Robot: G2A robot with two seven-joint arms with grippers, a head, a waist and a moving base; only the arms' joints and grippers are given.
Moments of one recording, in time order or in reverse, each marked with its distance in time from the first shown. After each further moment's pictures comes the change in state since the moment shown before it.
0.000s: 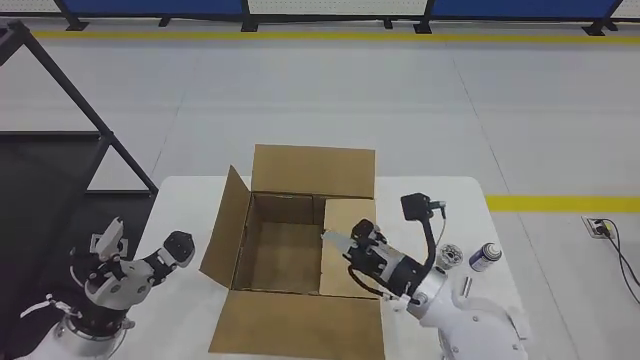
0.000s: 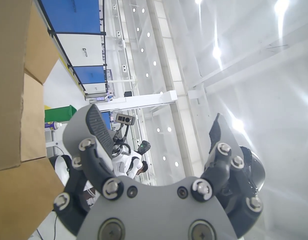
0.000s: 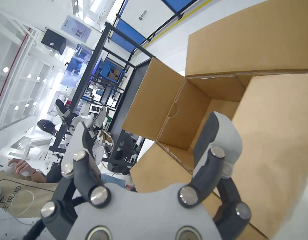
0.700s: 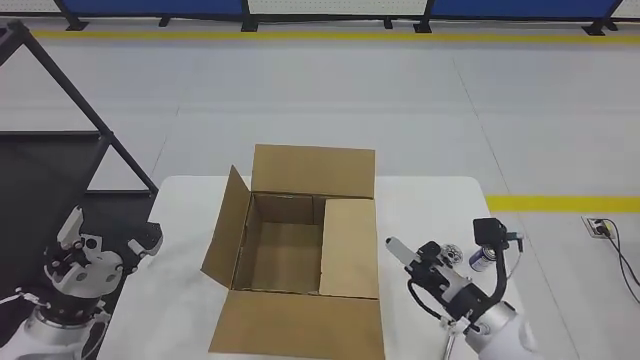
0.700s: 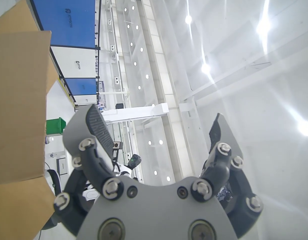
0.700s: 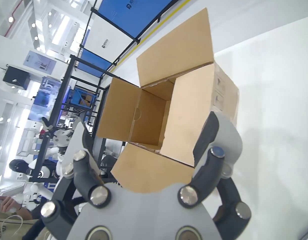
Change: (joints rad) left arm -0.040 0.005 -0.070 0.099 -0.077 0.053 -0.022; right arm -0.213 0.033 0.146 -0.214 -0.174 0.185 0.053
